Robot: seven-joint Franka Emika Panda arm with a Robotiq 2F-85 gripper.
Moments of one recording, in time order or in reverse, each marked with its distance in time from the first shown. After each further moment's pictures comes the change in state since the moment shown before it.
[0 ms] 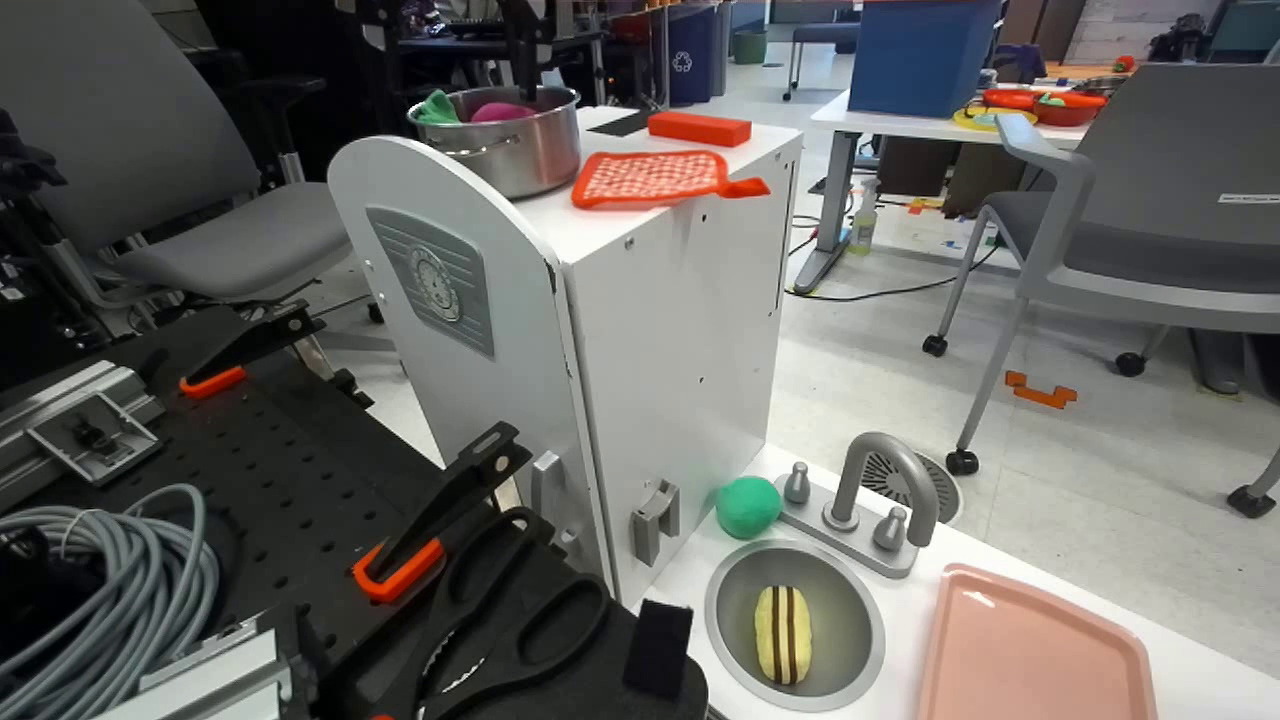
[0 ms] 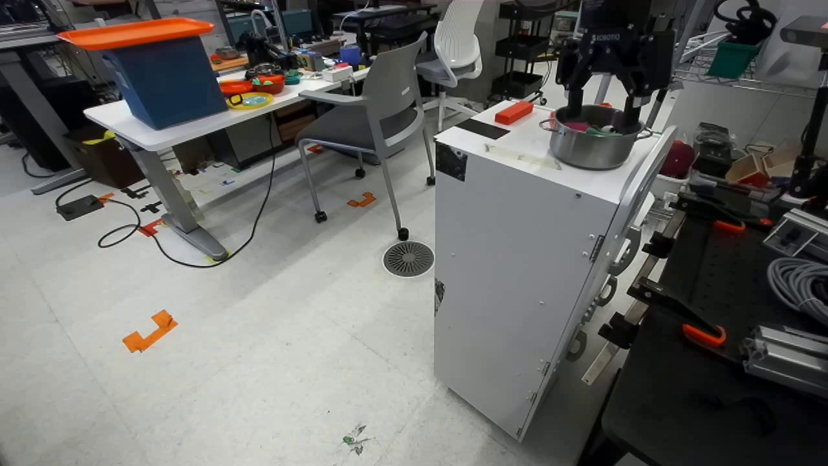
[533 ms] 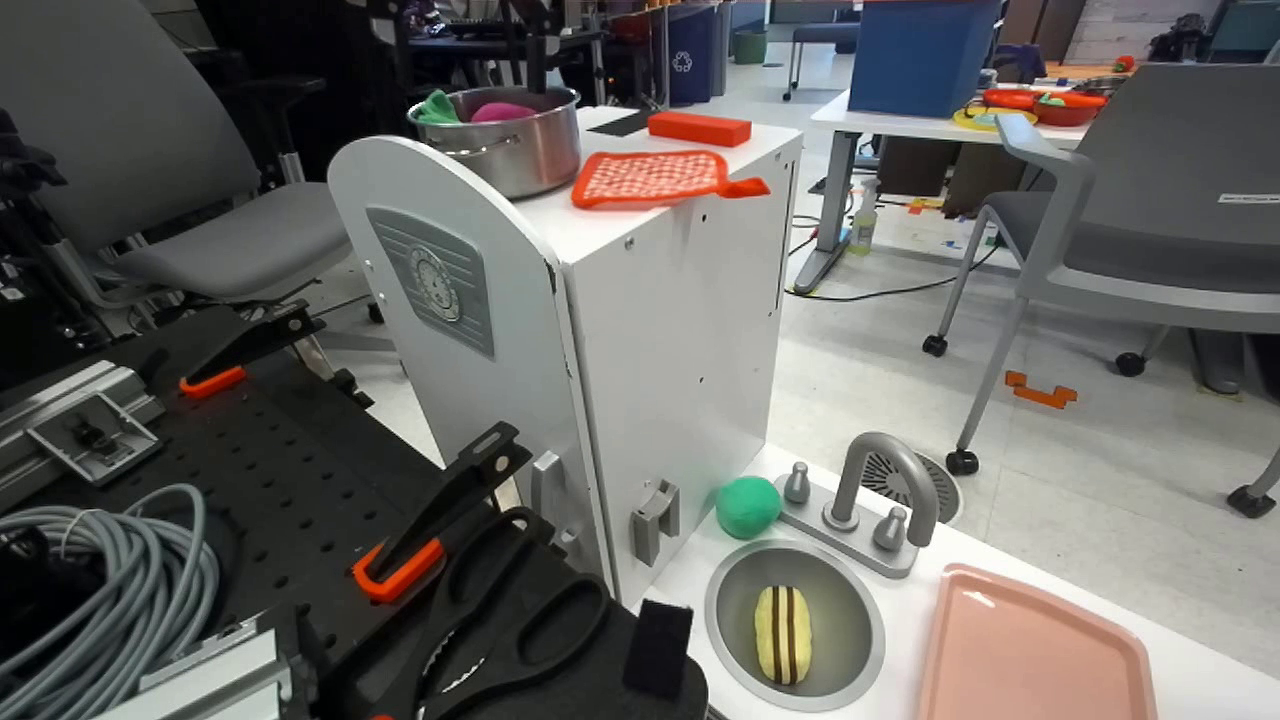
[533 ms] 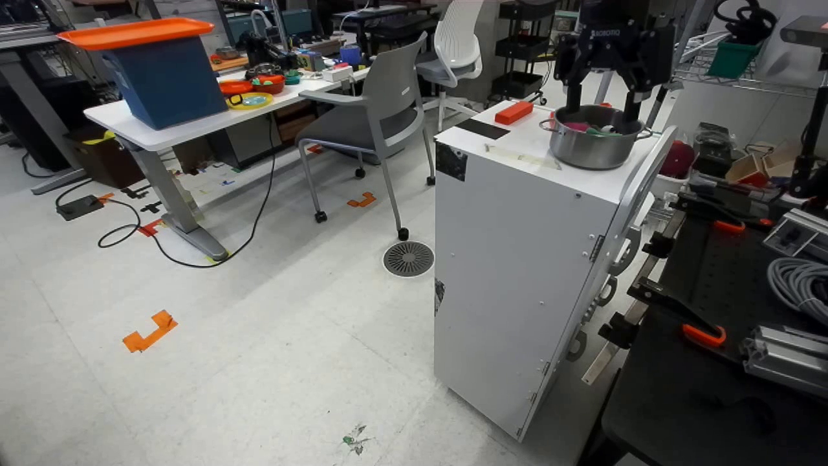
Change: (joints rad) arm 0.000 0.000 -0.002 0.011 -0.042 -0.004 -0.026
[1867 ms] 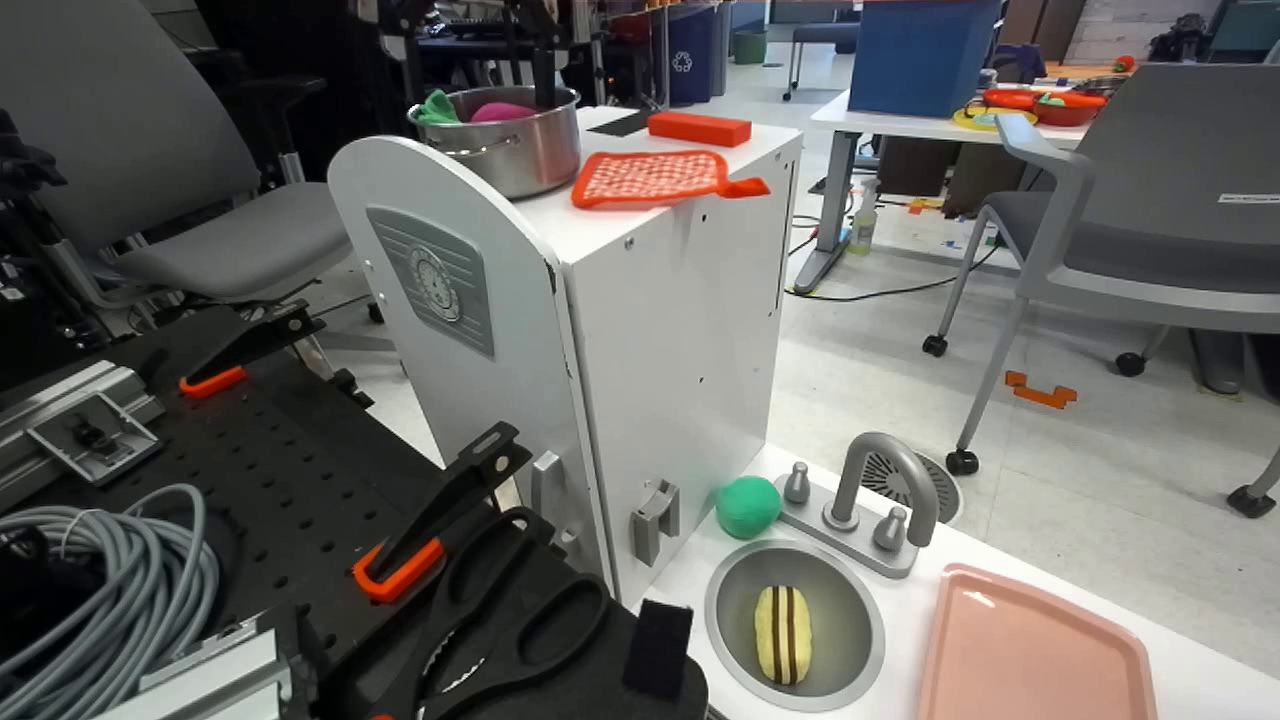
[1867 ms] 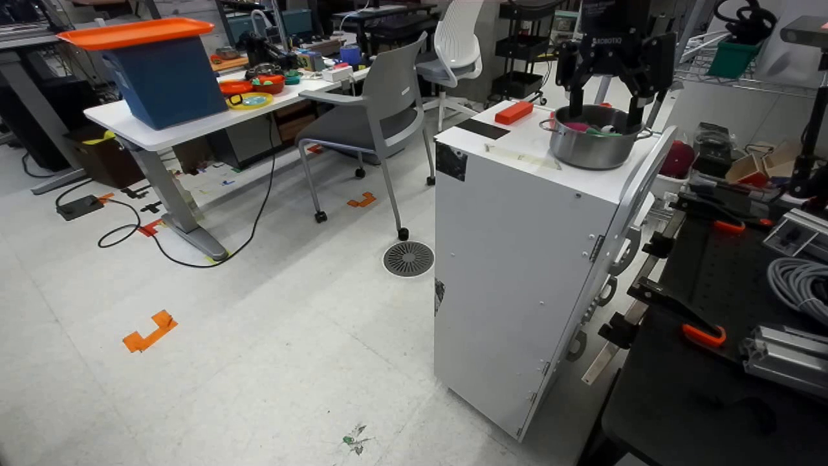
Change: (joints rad) arm 0.000 0.017 -0.007 0.000 -0.051 0.000 -0.020
